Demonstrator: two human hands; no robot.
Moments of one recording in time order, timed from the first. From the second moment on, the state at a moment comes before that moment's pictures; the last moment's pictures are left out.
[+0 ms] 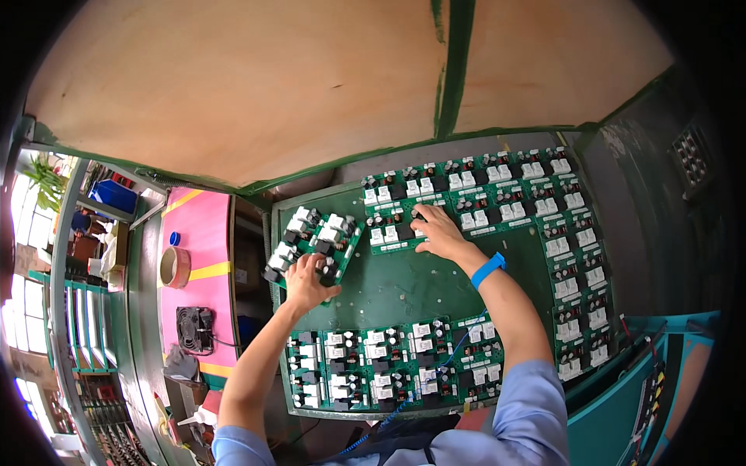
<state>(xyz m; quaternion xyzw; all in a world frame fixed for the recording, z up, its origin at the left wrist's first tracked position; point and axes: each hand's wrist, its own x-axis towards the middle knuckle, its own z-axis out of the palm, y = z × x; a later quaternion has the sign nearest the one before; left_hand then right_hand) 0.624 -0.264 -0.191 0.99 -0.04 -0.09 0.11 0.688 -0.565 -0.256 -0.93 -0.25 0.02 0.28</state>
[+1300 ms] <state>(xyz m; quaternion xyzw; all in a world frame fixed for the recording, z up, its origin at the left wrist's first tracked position) 0.688 -0.294 -0.245 0.97 -0.24 -0.03 0.08 0.696 -0.535 -0.261 -0.92 -0.30 -0.03 0.26</state>
